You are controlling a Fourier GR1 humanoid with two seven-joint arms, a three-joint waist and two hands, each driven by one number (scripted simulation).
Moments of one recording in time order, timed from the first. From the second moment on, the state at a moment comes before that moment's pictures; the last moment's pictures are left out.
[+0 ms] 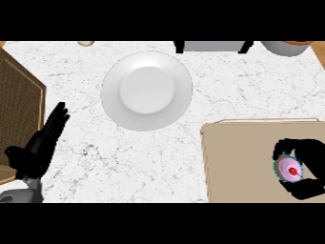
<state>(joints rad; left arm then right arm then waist) -0.05 0.24 0.04 -1.36 0.04 -0.04 -0.12 0.04 -0.50 0.07 -1.60 0.72 0.35 0.01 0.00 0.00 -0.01</state>
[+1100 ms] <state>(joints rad) -0.05 0.23 0.07 -1.37 0.02 -0.06 -0.10 -0.40 -0.43 -0.07 -1.34 0.76 0.16 -0.14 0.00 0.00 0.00</state>
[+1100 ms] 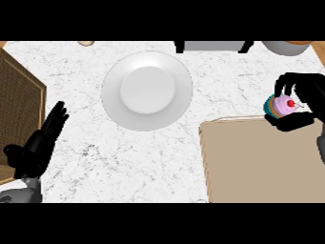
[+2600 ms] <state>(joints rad) -0.05 0.20 0.09 -1.36 0.00 -0.10 -0.12 -0.88 -0.03 0.13 -1.15 0.81 0.03 0.14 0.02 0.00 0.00</state>
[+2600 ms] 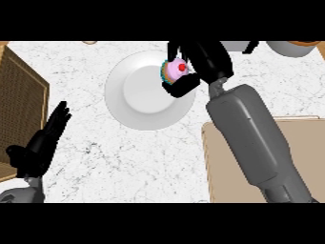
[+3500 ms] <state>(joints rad) -0.10 0.19 0.08 -1.34 -0.02 -0.10 -0.11 -1.12 0.00 0.31 -0.59 0.39 -0.42 0.20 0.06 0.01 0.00</state>
